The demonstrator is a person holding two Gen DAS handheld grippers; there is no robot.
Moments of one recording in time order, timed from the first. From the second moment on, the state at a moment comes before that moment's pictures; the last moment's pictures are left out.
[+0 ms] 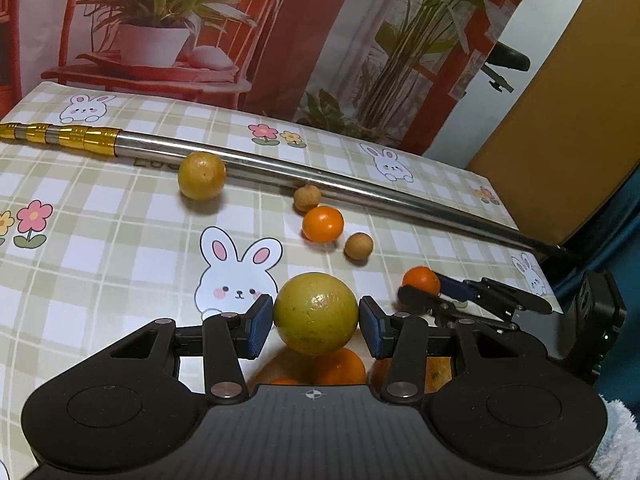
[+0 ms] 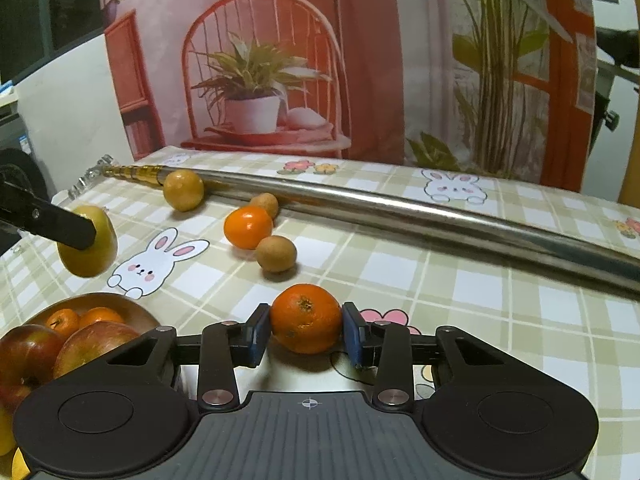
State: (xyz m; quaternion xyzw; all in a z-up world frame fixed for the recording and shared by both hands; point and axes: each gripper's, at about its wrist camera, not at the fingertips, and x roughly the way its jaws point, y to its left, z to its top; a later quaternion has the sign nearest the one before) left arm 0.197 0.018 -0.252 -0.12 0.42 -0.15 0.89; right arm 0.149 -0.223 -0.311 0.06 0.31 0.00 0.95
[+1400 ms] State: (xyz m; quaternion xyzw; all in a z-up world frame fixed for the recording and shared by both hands) left arm 0.093 -0.049 -0.266 -0.01 0.47 -0.23 0.85; right arm 0.011 -0.180 -0.235 0.13 0.22 0.01 0.97
